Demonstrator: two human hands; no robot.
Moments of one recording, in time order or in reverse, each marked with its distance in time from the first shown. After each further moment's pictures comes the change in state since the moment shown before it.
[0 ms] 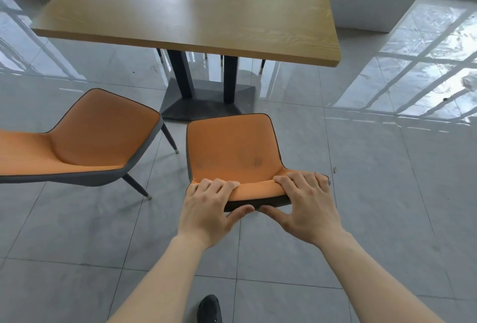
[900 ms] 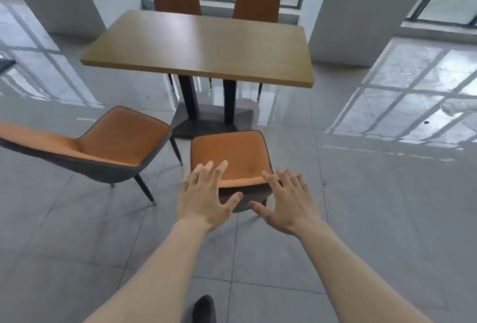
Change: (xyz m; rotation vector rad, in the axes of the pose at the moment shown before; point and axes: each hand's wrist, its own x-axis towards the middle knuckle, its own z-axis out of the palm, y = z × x) left_hand -0.097 0.090 -0.062 0.030 0.009 -0.218; right_hand -0.119 -0.029 -0.059 0.076 -0.122 0.062
